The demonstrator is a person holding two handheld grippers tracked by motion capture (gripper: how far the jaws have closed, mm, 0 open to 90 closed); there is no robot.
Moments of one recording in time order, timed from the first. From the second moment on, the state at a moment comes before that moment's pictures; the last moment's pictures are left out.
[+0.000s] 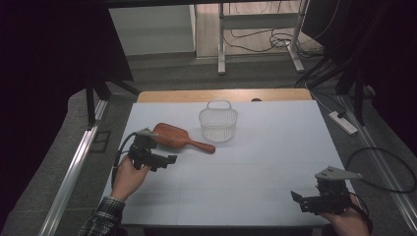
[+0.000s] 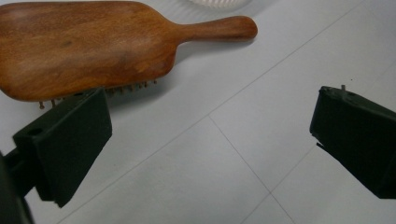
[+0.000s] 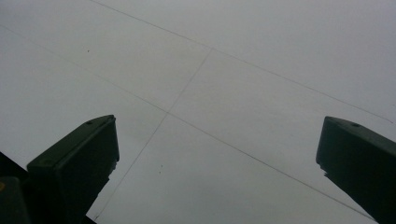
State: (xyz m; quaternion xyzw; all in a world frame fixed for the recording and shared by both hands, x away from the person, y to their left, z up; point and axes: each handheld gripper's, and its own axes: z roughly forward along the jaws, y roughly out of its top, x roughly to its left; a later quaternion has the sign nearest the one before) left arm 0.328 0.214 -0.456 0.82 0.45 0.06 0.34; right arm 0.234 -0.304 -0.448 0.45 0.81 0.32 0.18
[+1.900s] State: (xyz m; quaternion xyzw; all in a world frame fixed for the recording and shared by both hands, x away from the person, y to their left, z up) left arm 0.404 0.188 -0.464 0.84 0.45 0.05 0.31; right arm 0.235 -0.304 -0.448 0.45 0.82 0.32 0.18
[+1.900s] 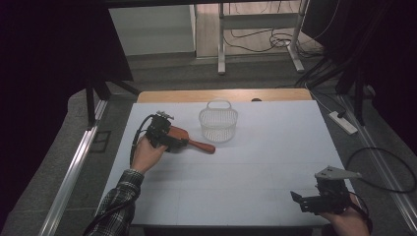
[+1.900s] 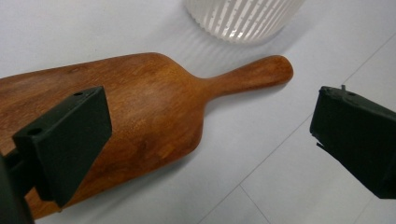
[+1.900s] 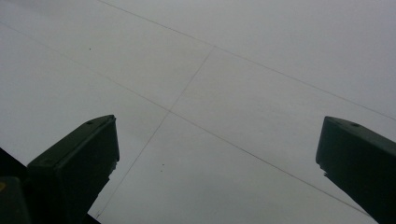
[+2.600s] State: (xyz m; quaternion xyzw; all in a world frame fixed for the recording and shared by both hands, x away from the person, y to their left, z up) left arm 0.433 0.182 -0.467 0.84 0.46 0.05 0.28; right arm 0.236 -0.304 -0.449 0.45 0.82 0.32 0.18
